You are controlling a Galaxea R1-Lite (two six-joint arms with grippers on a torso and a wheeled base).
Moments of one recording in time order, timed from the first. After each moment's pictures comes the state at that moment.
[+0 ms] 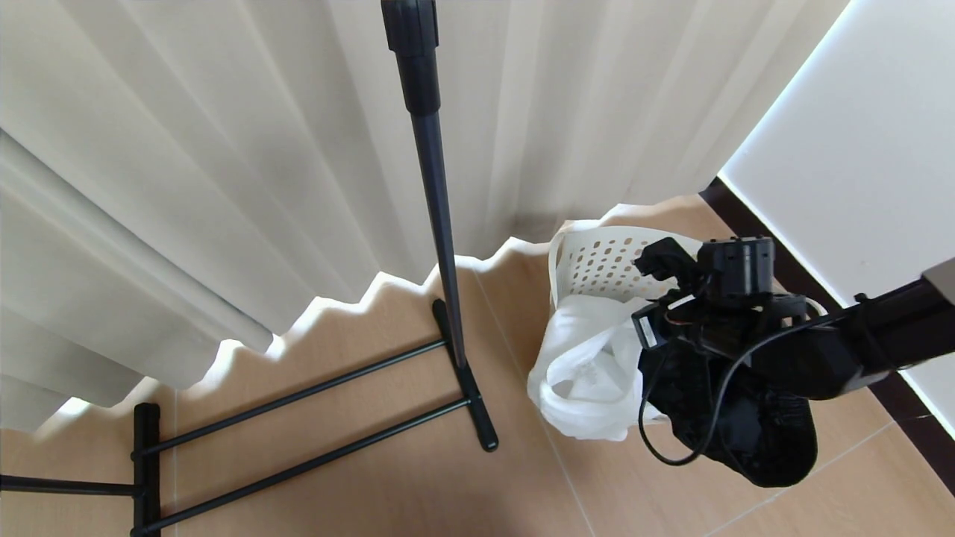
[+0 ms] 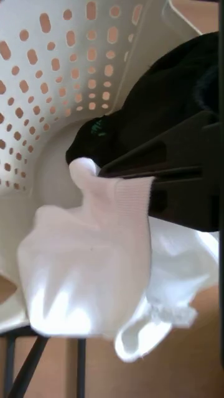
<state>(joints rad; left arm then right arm) 0.00 0.00 -0.03 0.07 0.04 -0.04 0.28 1.97 -0.96 -0.56 -0.13 -0.21</state>
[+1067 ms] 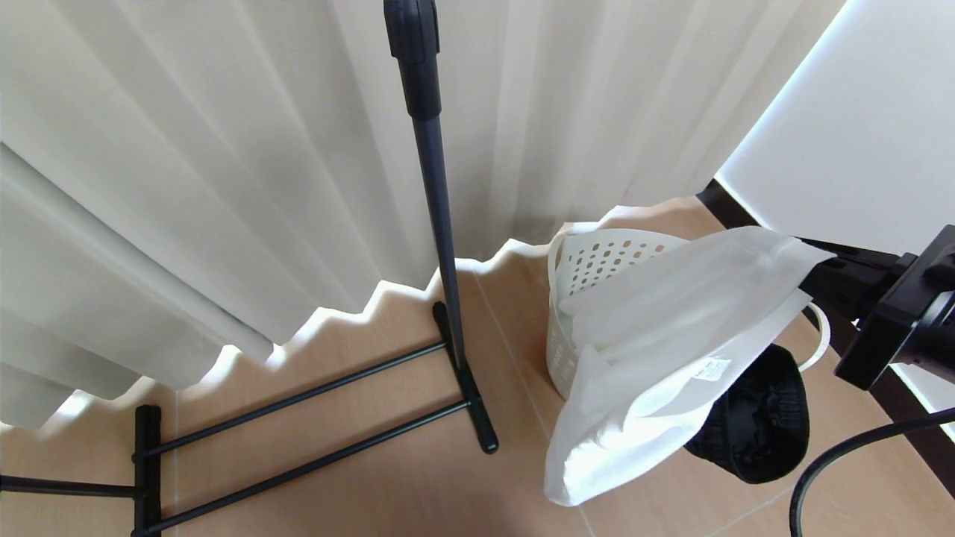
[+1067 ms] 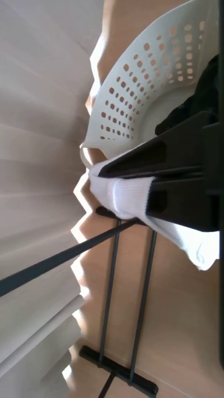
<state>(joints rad) 0.00 0.00 -0.03 0.07 0.04 -0.04 0.65 1.16 -0.67 -0.47 -0.12 -0.13</state>
